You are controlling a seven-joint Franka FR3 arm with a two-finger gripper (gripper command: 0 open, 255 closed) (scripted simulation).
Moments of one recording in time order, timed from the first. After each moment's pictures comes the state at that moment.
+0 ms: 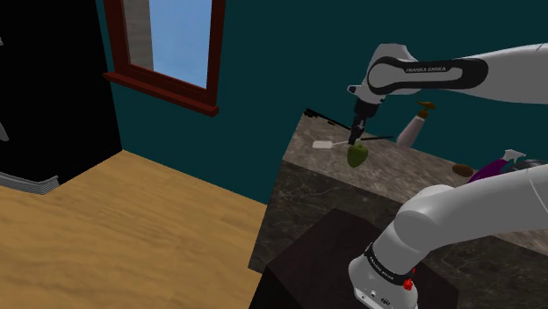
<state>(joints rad) -0.13 -0.57 -0.32 -2.48 -0.23 1.89 -0.83</state>
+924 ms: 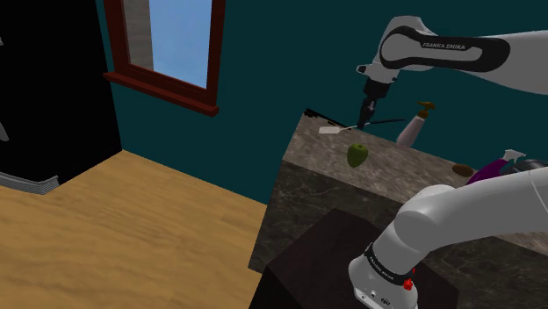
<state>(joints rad) -0.13 -0.59 -0.29 -2.31 -0.22 1.70 -0.84</state>
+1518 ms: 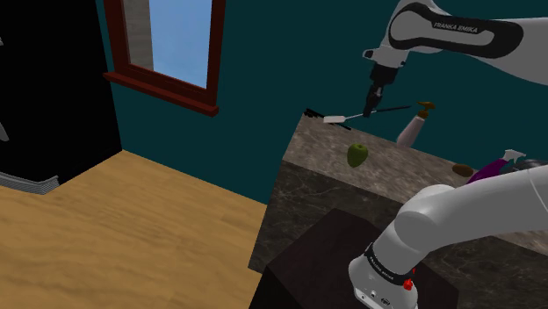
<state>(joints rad) -0.12 -0.57 -0.28 -2.18 -0.20 1.58 -0.85</state>
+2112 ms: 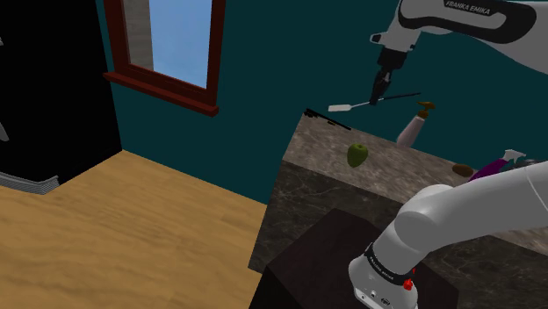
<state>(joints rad) -0.12 -0.55 -0.27 -2.04 -0.19 1.47 -0.87</state>
